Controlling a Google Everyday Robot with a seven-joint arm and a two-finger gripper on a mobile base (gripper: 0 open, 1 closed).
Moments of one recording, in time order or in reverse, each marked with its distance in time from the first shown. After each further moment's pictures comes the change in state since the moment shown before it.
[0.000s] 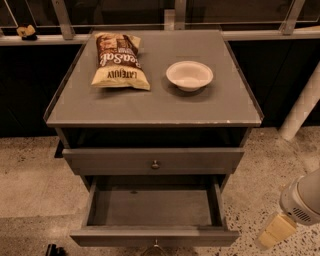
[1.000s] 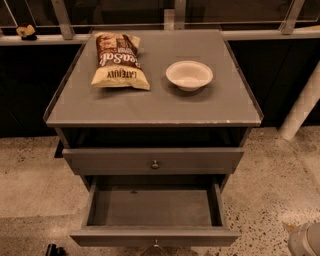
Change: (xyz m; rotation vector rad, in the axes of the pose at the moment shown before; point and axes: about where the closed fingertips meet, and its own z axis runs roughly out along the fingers) arm 0.093 0.012 0.092 -0.047 -0.037 0.016
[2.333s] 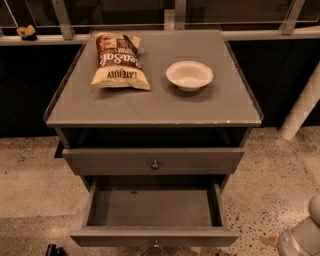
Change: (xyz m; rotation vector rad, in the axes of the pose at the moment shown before) arm 0.033 0.016 0.074 -0.399 0.007 -0.276
